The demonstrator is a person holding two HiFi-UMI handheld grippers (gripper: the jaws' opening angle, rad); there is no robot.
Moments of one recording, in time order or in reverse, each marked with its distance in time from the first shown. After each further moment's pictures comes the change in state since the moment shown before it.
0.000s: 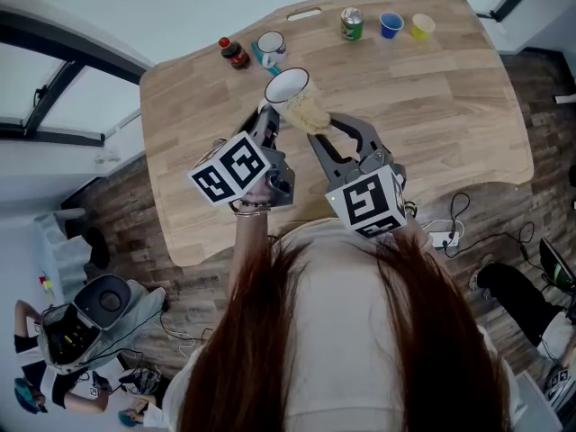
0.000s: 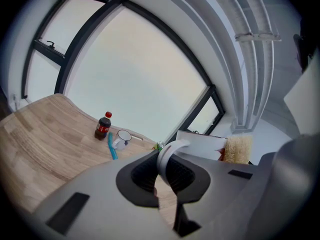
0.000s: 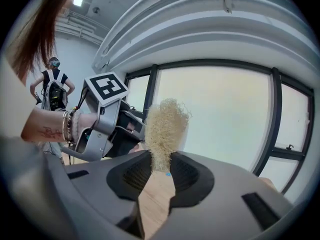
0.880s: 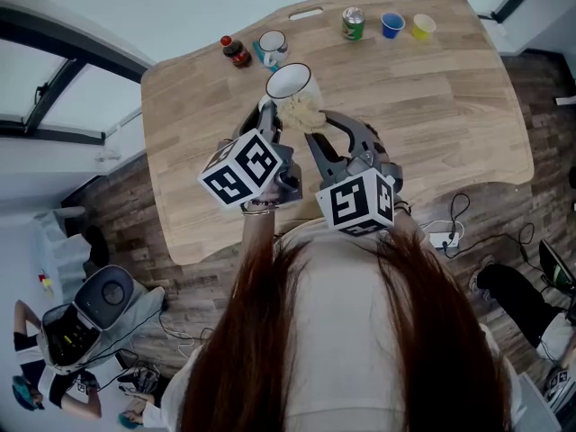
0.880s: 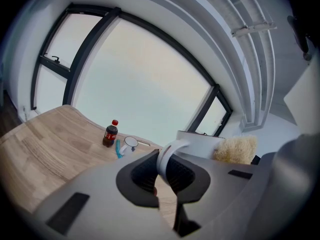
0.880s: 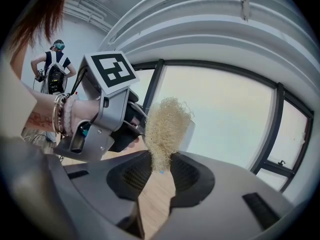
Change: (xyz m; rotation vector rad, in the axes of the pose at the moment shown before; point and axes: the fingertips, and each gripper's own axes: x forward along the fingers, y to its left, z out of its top) left arm -0.004 0.003 0.006 0.054 -0.071 0.108; right arm 0.010 0.009 -0.003 -0.141 0.056 -0.041
